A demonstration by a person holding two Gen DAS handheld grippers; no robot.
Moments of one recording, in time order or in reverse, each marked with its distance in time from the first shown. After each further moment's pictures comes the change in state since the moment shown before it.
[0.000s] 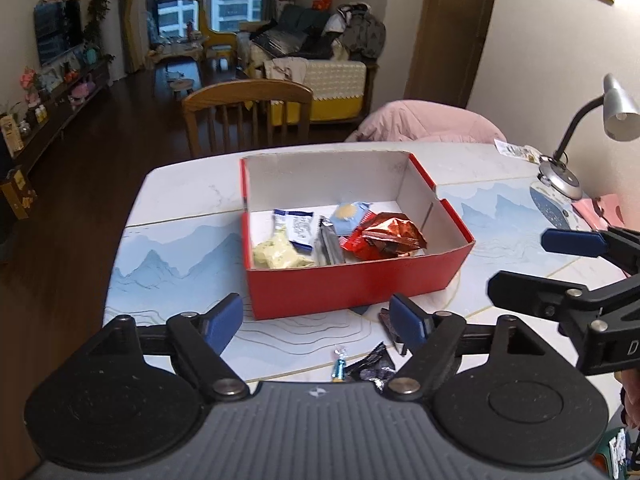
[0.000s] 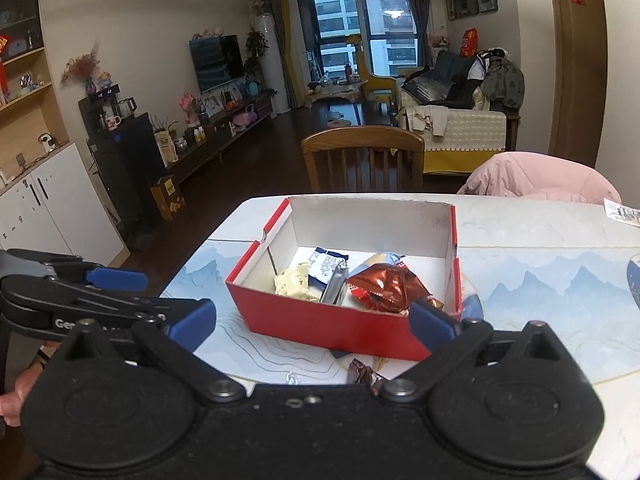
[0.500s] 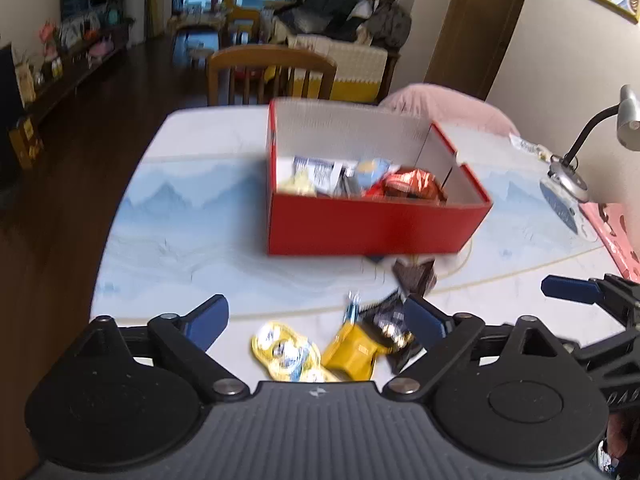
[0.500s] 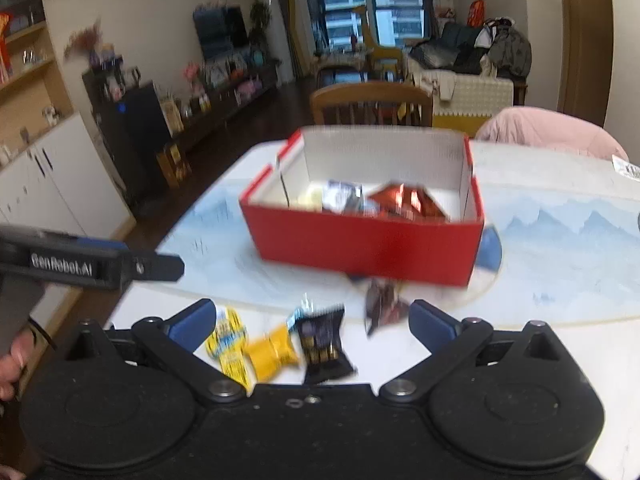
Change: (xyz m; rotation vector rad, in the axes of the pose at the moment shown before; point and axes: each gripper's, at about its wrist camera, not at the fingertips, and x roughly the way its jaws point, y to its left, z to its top) left arm 0.007 0.024 -0.060 -0.117 0.064 -0.012; right arm 0.009 0.016 -0.070 -0.008 0.106 0.012
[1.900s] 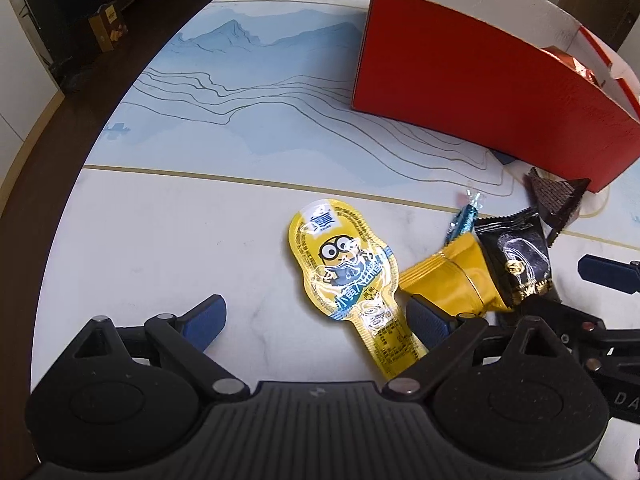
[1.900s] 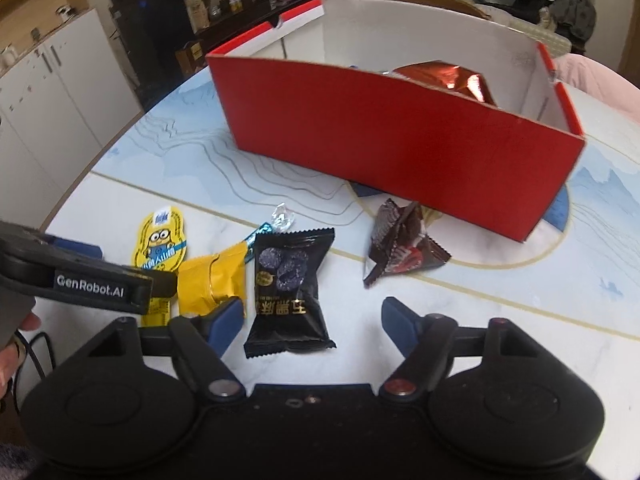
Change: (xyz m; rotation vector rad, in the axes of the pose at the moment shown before) left arm 0.120 0.008 -0.055 -0.219 0.275 0.276; right arm 0.116 -0.023 -0.022 -0.160 0.271 0.064
